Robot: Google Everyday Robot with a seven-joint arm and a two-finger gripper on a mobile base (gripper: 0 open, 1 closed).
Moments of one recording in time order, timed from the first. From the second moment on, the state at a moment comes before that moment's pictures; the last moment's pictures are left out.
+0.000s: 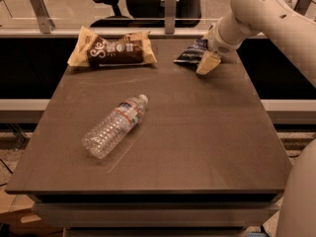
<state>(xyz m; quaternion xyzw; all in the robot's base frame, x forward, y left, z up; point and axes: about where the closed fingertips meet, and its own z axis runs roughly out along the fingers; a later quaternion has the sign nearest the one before) 0.743 -0.165 0.842 -0.61 0.73 -0.07 0.30</state>
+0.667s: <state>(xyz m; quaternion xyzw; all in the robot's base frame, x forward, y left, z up) 0.746 -0.166 0.837 -0.61 0.73 -0.07 0.30</state>
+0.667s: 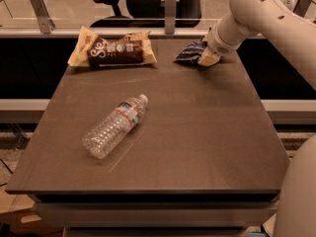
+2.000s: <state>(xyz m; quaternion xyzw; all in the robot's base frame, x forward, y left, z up) 0.606 -0.189 0.968 -0.63 0.73 -0.10 0.26</state>
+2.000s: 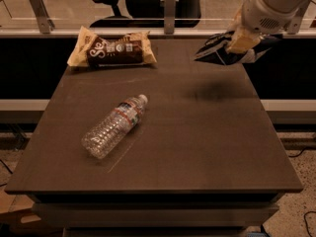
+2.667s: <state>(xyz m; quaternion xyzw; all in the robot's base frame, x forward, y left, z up) 0.520 -0.173 1.029 -0.67 0.68 -0.12 0.27</state>
